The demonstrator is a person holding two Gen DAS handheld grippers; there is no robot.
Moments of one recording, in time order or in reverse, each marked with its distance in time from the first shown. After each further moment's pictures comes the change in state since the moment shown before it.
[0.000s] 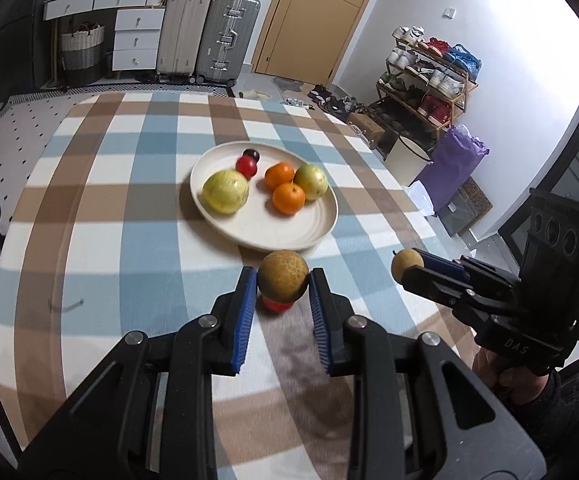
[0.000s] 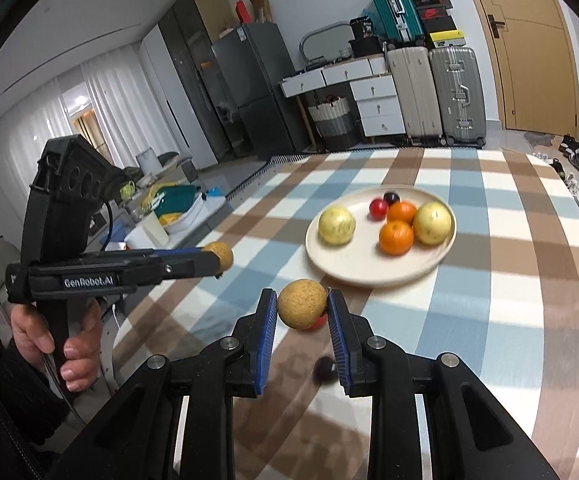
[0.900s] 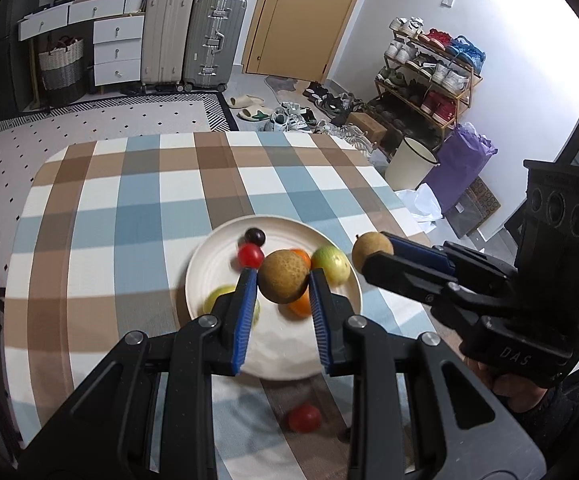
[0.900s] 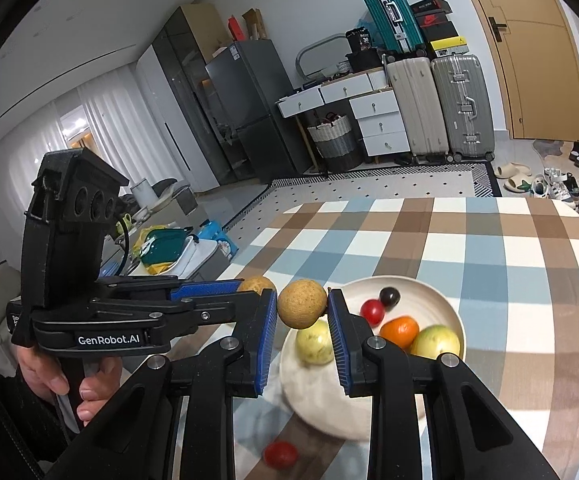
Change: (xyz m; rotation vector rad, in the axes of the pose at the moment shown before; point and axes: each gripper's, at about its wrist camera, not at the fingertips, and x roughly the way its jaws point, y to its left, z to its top) left arm 0.078 0.014 0.141 0.060 0.033 0.009; right arm 0.074 -0.044 0.118 0.034 -0.042 0.032
